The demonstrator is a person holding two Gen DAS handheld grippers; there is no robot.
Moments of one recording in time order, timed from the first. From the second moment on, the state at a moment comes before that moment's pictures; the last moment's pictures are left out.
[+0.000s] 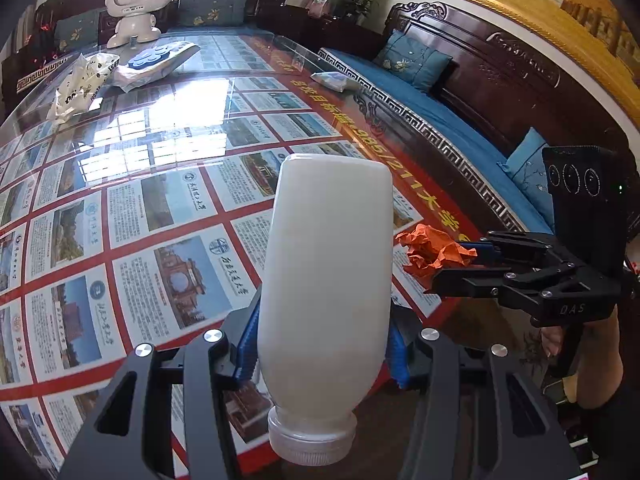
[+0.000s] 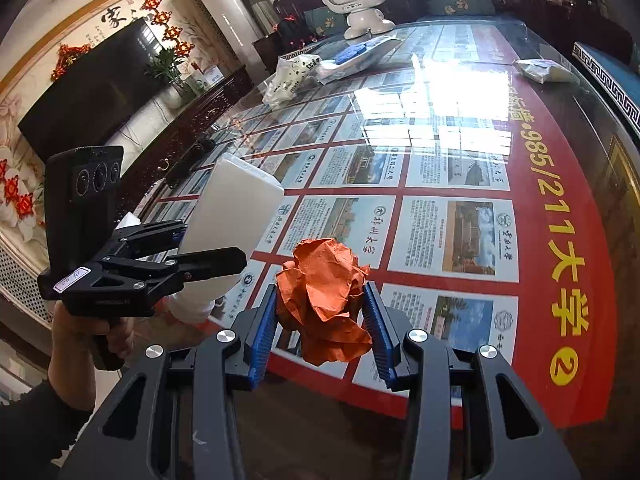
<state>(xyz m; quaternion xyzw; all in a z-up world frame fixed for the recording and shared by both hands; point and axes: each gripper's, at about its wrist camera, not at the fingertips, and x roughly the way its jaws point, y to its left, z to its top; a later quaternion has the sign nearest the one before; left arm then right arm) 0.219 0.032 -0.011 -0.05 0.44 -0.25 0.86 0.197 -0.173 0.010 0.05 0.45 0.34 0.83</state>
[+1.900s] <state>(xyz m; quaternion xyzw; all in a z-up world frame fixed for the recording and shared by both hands) -0.148 -0.043 -0.128 0.02 0.49 -0.33 0.80 -0.166 -0.215 -0.107 0.07 0.51 0.32 0.80</state>
